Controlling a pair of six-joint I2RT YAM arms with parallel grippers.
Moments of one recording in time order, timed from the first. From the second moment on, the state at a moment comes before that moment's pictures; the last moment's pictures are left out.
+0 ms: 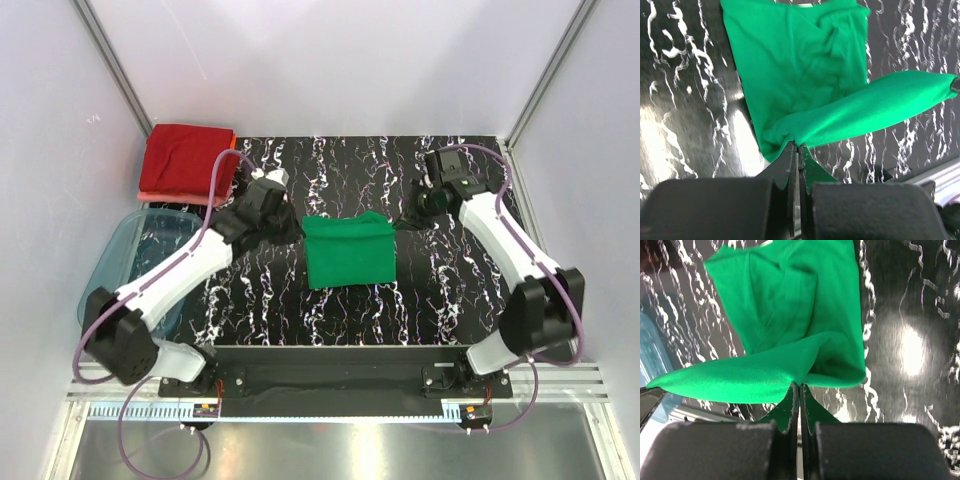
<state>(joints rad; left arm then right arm) -0.61 1.35 1.12 -0.52 0.00 -0.68 0.27 1.51 1.33 -0.82 -0.22 0.60</state>
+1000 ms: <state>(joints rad) -0.31 1.89 1.37 -0.42 0.16 -0.54 0.17 2.04 1.71 -0.74 -0.32 0.46</state>
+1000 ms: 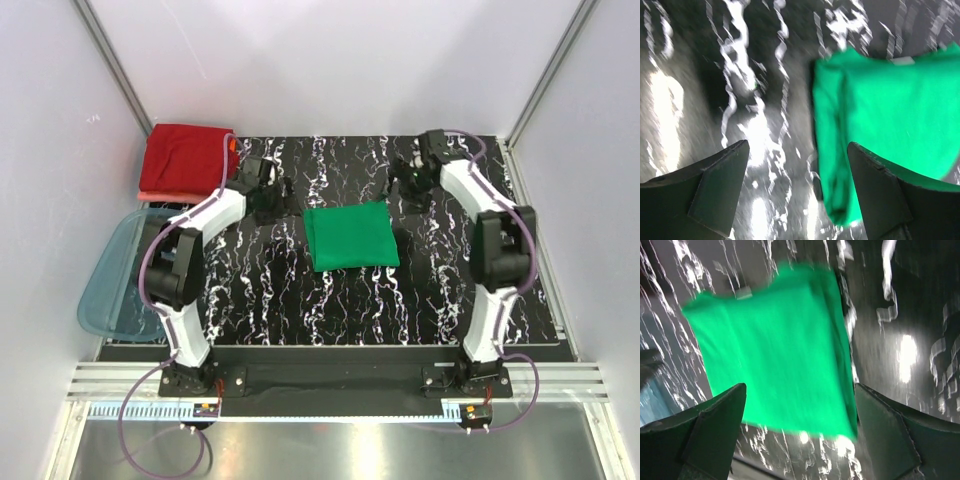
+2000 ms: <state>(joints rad) -0.40 2.05 1.21 0.18 0.33 -0.61 0.17 1.37 0.93 -0.49 -0.39 0.52</state>
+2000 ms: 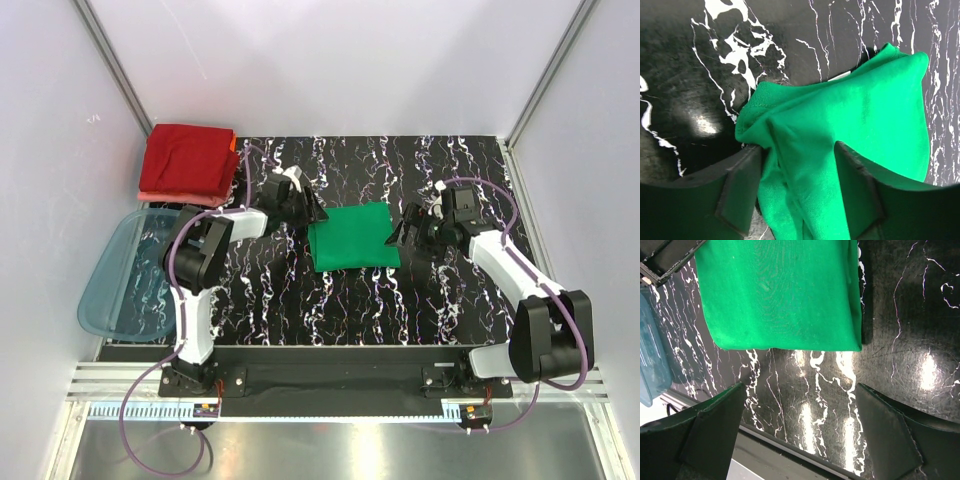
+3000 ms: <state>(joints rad) -0.28 1.94 1.48 -0.40 0.32 -0.36 0.18 1.15 0.49 -0.07 -0.58 0.66</state>
